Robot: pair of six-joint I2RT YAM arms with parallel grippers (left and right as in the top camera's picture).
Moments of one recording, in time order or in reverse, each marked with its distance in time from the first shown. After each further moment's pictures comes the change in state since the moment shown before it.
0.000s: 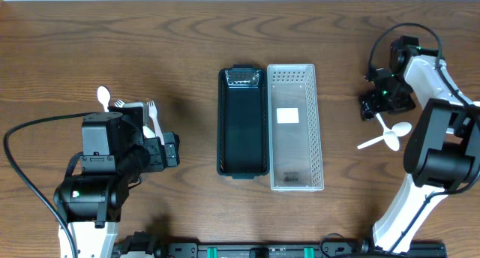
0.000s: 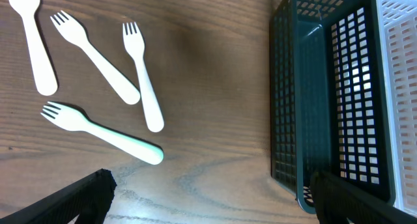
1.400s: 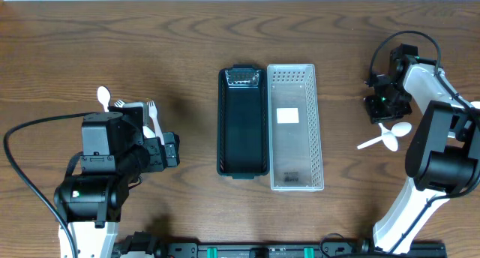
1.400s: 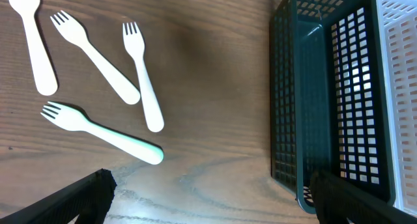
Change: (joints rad) left arm 0.000 0.000 0.000 0.000 0.000 0.000; right arm -0.009 -0.029 -0.102 0.092 -0.008 0.050
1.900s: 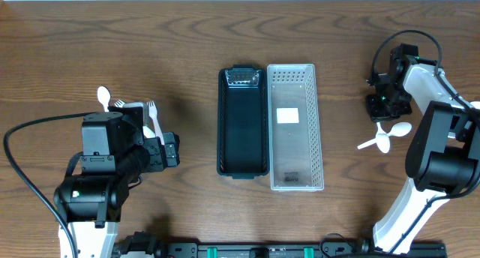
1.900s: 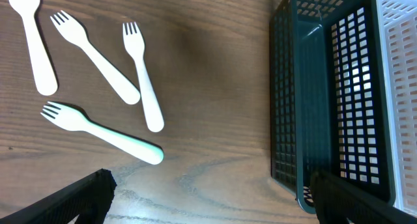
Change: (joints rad) left arm 0.000 0.000 0.000 0.000 0.000 0.000; right arm 0.000 -0.005 -0.003 0.015 0.004 0.048
